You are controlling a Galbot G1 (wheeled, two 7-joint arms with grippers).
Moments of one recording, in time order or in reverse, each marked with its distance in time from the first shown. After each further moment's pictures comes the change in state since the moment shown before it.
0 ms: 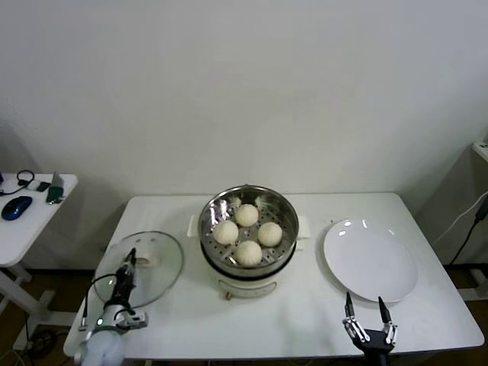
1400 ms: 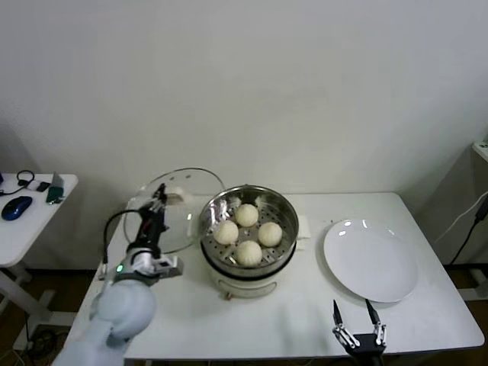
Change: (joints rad) left arm -0.105 0.212 0.371 -0.735 -0.250 0.549 0.439; right arm -0.008 -0.064 -0.022 -0.011 -0.112 -0.055 -0.016
